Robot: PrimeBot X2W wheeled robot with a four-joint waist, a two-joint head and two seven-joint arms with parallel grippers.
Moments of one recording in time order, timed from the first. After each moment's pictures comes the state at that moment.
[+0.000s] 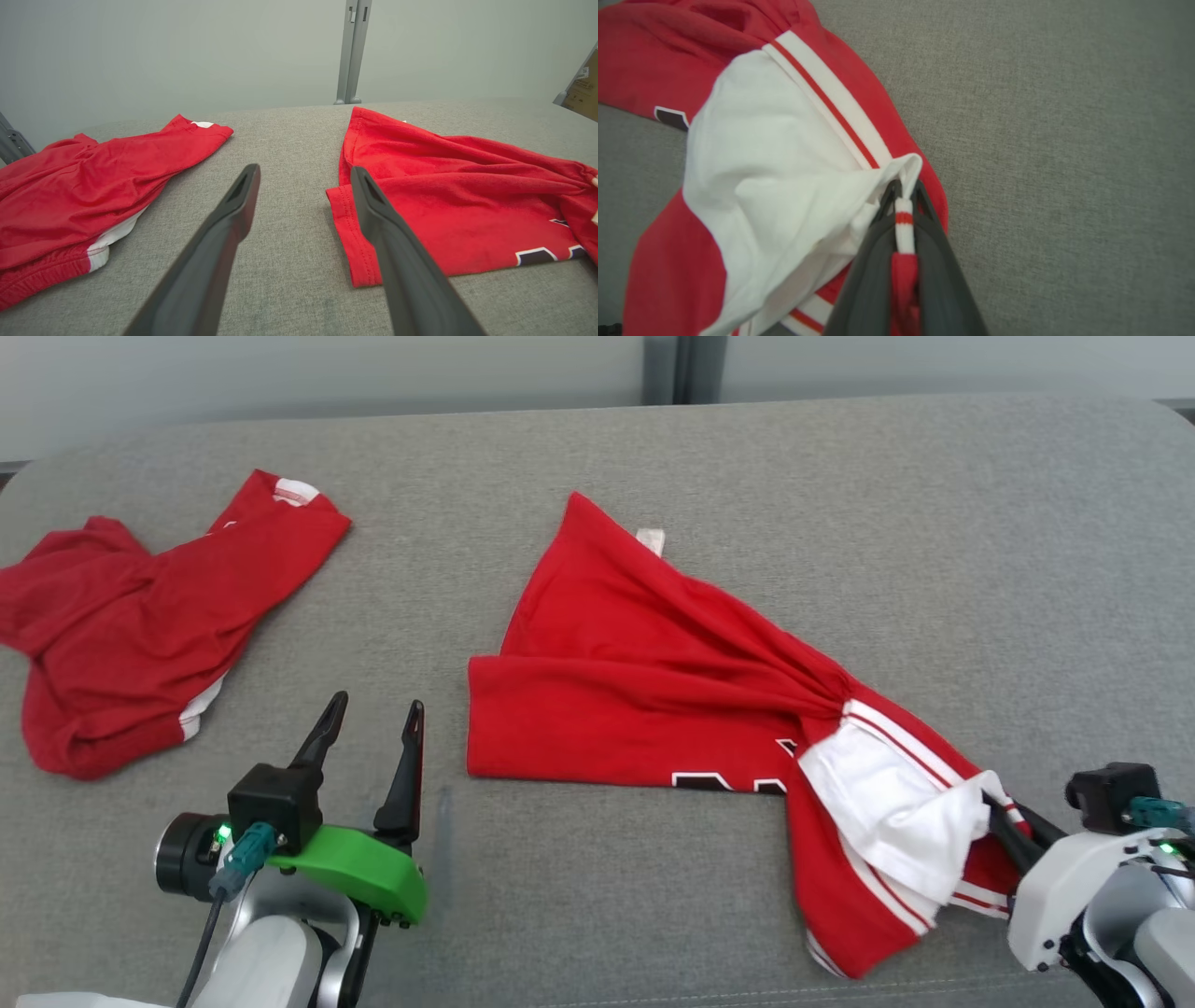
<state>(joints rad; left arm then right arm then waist) -0.17 0.17 -0.40 0.15 -0.39 0.12 -0.18 -0.09 -0.55 0.56 0.23 0.63 -0.04 -0.03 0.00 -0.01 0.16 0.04</state>
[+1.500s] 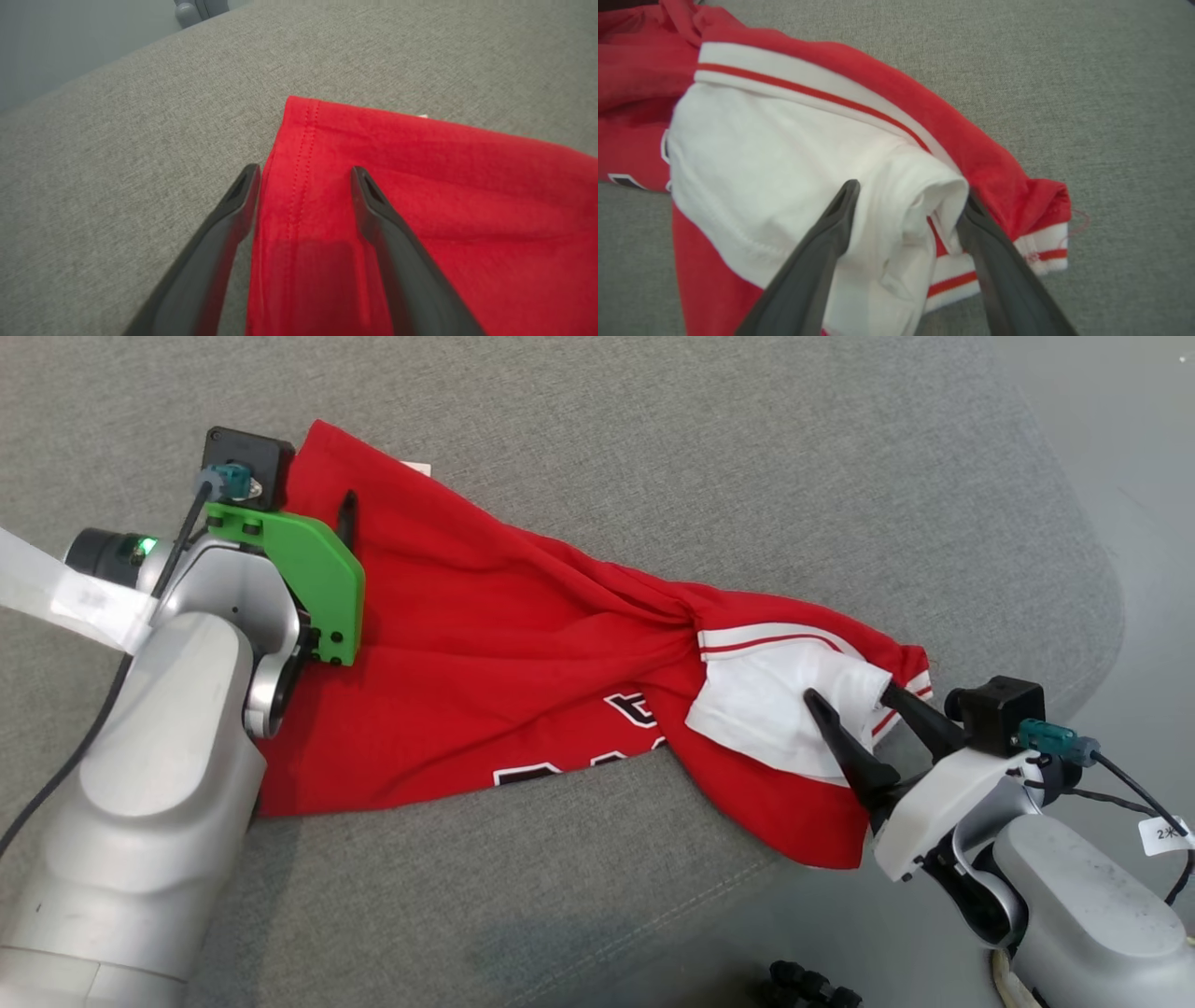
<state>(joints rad) -0.75 0.19 -0.45 0.49 -0.32 0.06 0.30 -0.31 -0.37 0.64 0.36 0.60 0.06 -0.20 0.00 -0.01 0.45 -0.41</state>
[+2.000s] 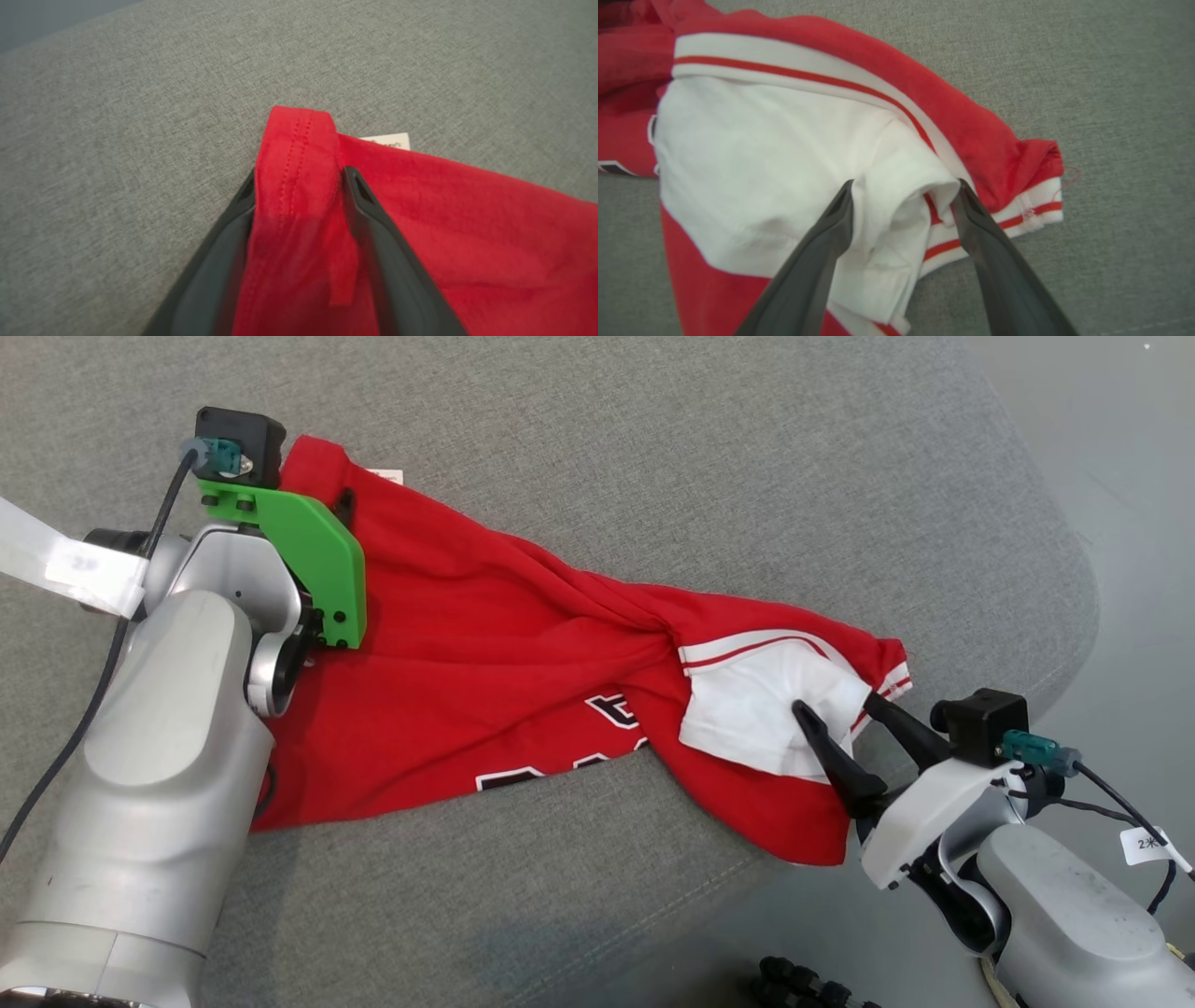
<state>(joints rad) -0.82 0.15 -0.42 0.60 -0.38 0.03 0.34 -0.31 -0.32 0.65 0.42 0.60 0.08 -0.22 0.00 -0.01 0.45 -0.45</state>
